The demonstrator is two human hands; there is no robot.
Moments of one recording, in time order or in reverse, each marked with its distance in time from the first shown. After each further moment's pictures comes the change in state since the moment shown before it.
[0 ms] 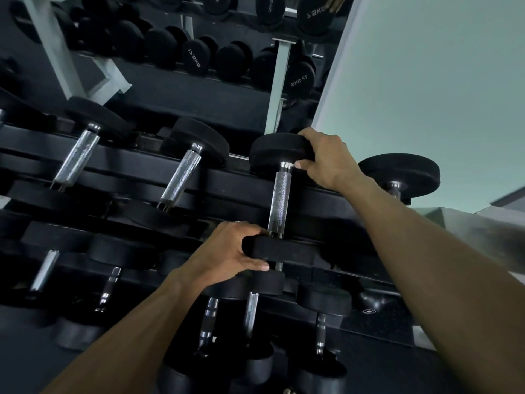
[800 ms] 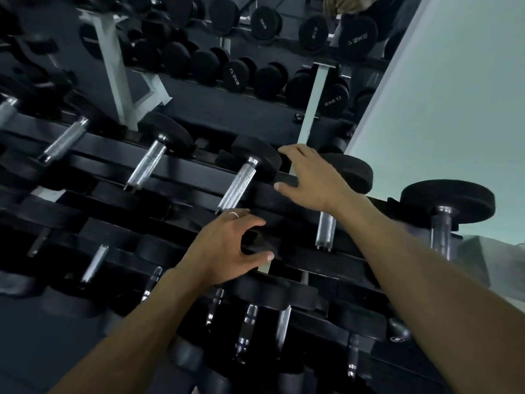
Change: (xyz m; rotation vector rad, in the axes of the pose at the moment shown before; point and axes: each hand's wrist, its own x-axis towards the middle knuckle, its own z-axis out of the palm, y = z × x) left_hand -0.058 -0.022 -0.085 0.312 0.271 0.072; right_hand 0.008 -0.112 0.035 -0.043 -0.076 -0.284
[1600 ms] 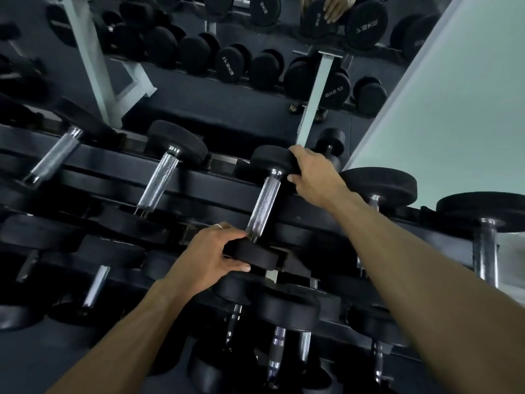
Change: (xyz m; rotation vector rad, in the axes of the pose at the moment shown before) left_hand 0.028 -0.118 -0.021 -0.133 -0.115 -0.056; right_hand 0.085 -0.022 0.041 0.044 -0.032 0.235
